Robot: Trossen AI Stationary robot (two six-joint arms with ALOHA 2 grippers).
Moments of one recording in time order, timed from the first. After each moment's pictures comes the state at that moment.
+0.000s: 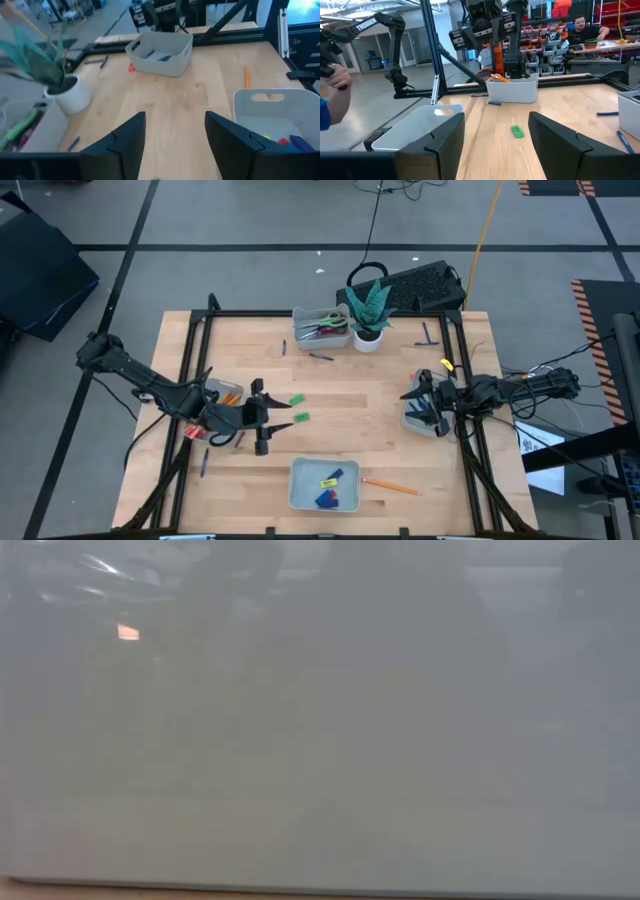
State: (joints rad) left arm -0.45 1.18 0.81 -0.05 -0.55 -0.10; right arm 0.19 0.09 0.02 0.13 0.02 0.14
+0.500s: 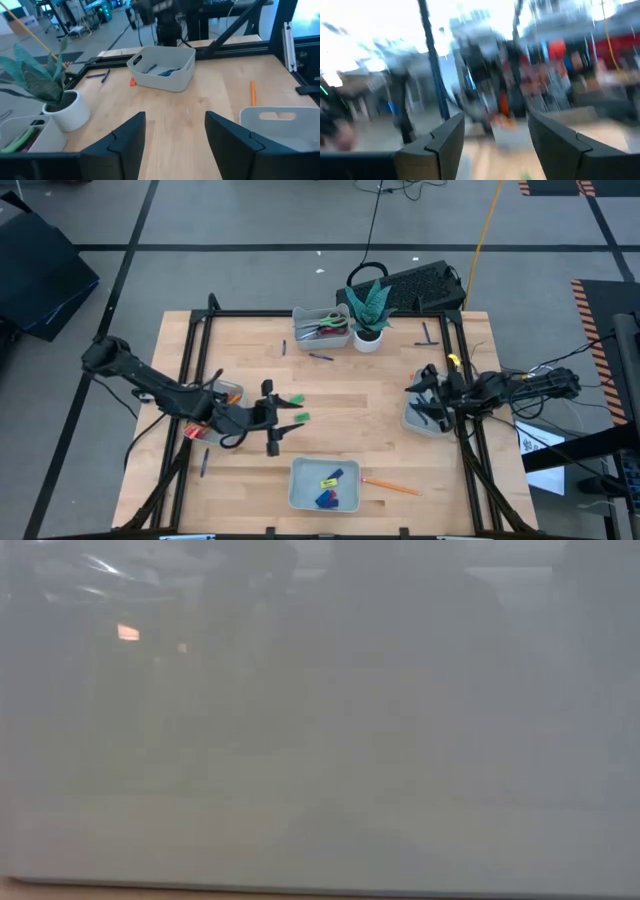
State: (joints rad) left arm -0.43 1.28 0.81 0.14 -0.55 -0.03; right arm 0.19 0.10 0.02 0.38 0.05 0.19
